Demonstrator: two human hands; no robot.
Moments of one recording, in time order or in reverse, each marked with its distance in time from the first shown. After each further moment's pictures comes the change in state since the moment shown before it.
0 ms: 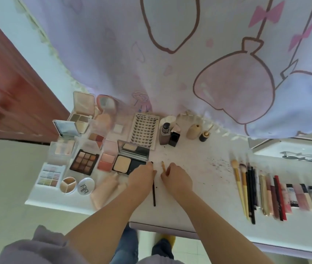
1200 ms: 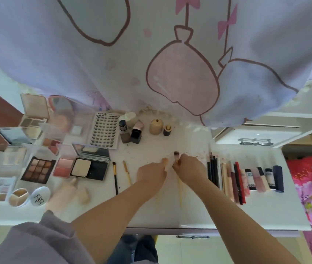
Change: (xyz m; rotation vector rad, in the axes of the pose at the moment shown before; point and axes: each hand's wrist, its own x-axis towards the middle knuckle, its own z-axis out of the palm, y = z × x) left_hand 0.008 0.130 0.023 0.161 -0.122 0.232; right_hand 0.010 0.120 -0.086 -0.183 0.079 0.039
